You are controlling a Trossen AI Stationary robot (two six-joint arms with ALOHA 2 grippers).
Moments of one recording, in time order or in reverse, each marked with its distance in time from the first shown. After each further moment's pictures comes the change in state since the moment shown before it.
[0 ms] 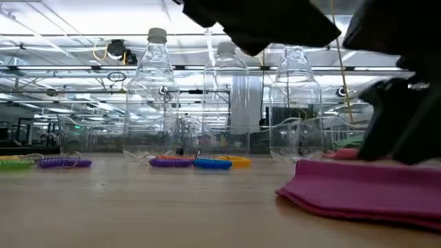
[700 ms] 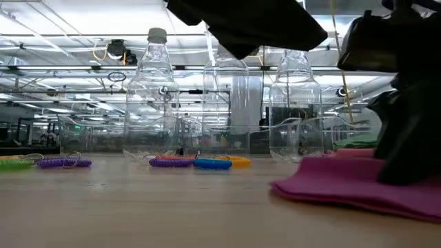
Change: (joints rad) left arm -0.019 -0.001 0.000 -0.033 -0.014 -0.076; right arm 0.001 0.087 0.004 -0.226 0.030 0.136
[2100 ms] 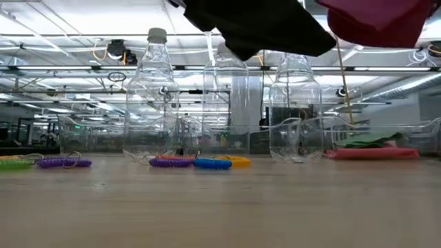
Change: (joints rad) left arm 0.023 0.000 0.000 0.022 -0.034 -0.005; right arm -0.008 -0.917 -0.006 -0.270 0.245 -0.118
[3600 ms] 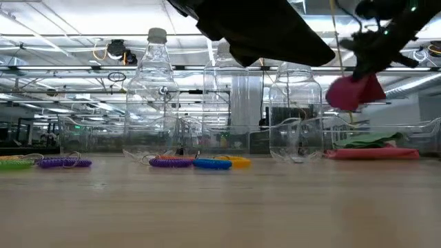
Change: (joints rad) left arm 0.041 0.000 0.000 -0.001 0.001 -0.001; right arm -1.380 -0.066 0.002 -0.163 -0.412 -0.315
